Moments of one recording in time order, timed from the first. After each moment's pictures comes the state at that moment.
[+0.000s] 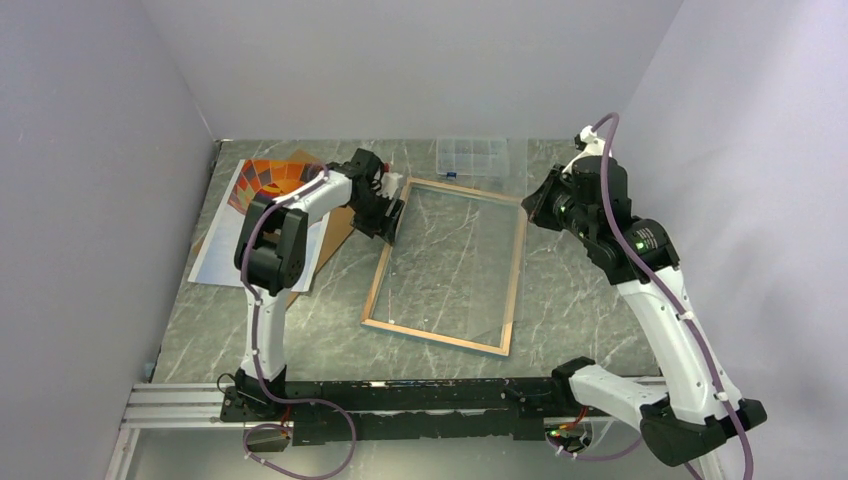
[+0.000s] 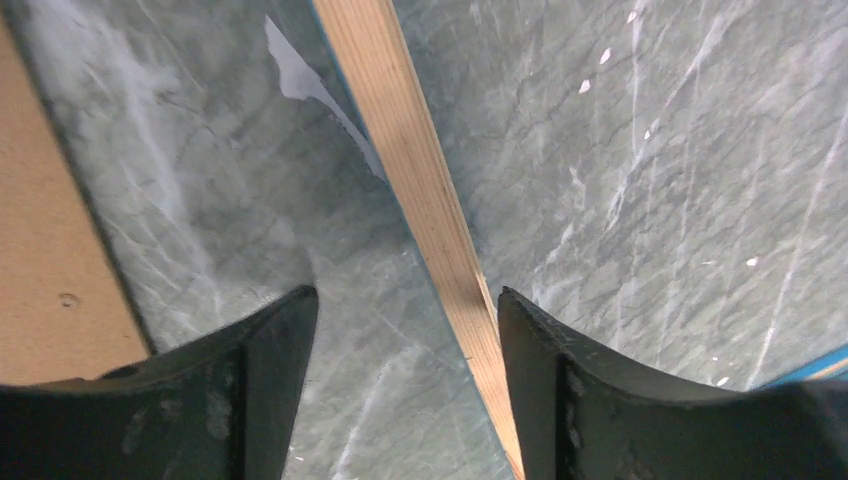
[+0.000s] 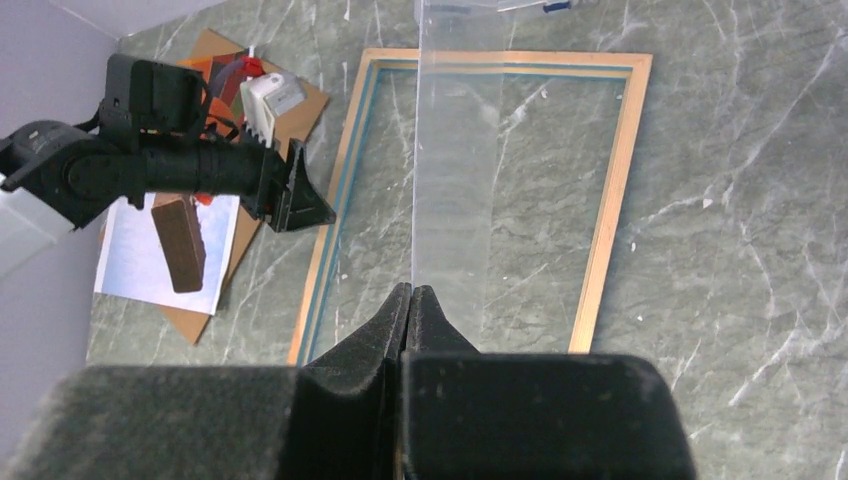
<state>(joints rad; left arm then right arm) -0.38 2.17 1.70 -0.76 0.33 0.09 0.40 1.04 1.40 -0.86 0.12 0.55</state>
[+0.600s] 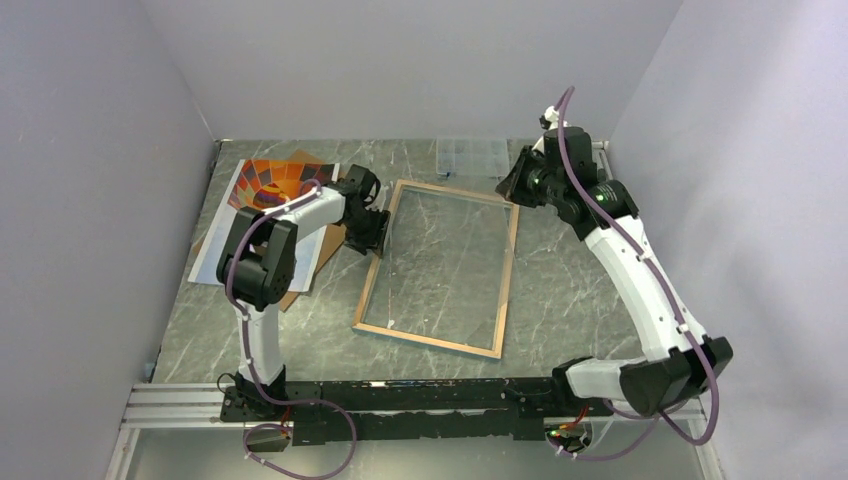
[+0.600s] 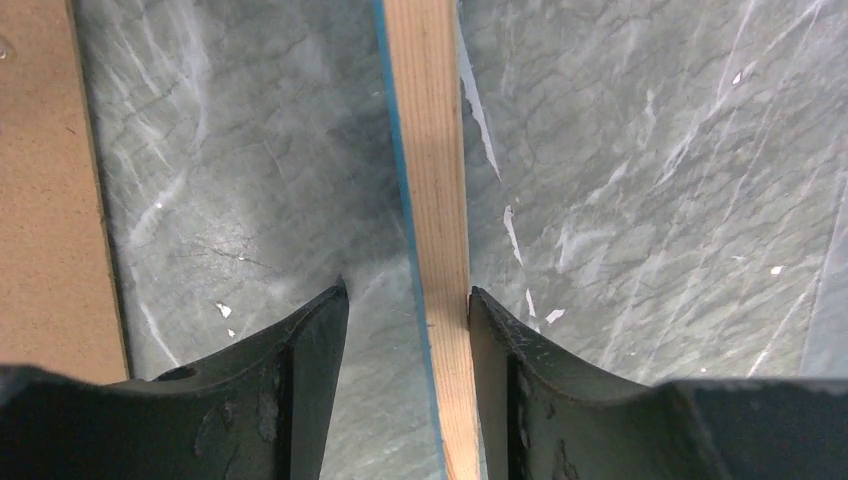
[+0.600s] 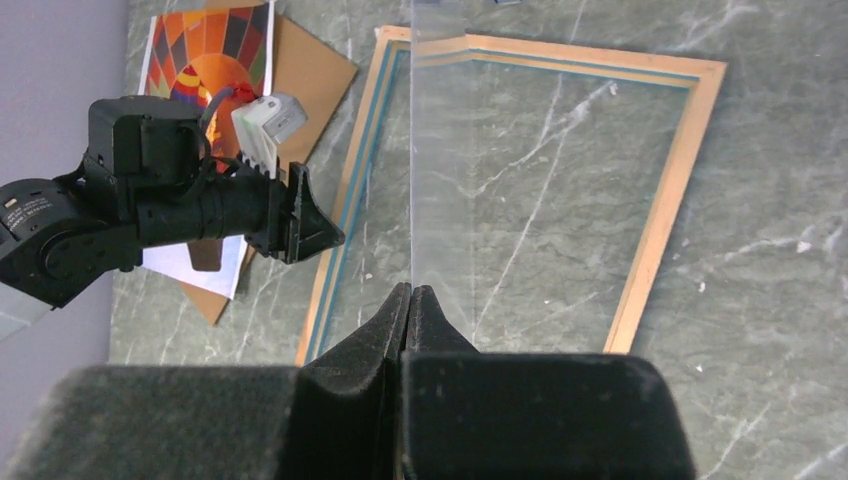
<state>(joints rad) -0.41 2.00 1.42 -0.65 0.18 -0.13 0.34 1.27 1.44 -0.75 -0.05 0.52</state>
